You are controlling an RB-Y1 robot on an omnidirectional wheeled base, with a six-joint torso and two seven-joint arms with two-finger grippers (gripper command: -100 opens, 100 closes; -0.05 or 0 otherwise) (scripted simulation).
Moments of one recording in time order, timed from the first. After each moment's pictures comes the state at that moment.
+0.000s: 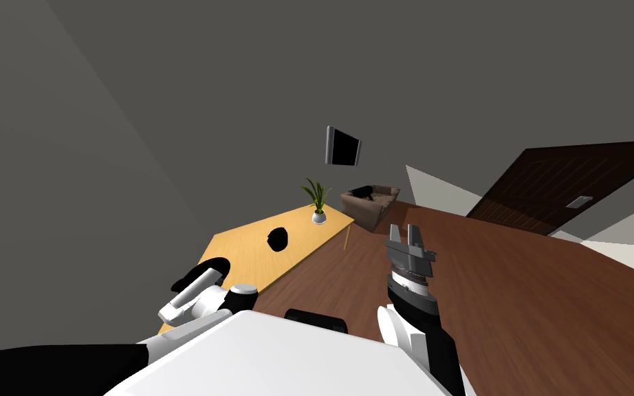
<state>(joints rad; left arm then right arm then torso) -0.46 -0.01 1.67 -1.40 -0.35 0.86 -1.60 0.51 0.00 0.06 -2.29 -0.11 -0.61 0.02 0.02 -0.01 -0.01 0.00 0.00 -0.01</state>
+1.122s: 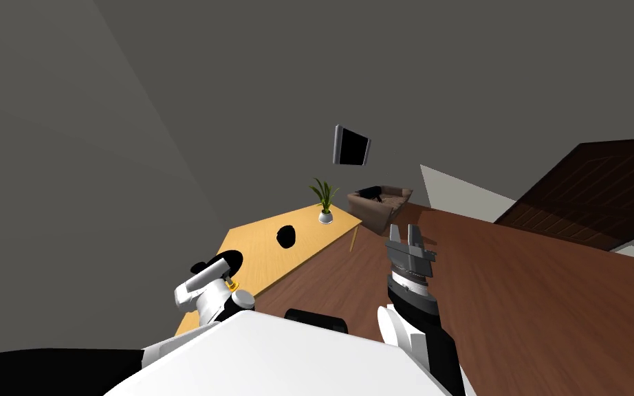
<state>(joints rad) -0.37 0.00 1.39 -1.40 -0.36 0.94 -1.36 0.51 0.00 0.06 -2.29 -0.11 -0.61 0.02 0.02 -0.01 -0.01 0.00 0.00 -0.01</state>
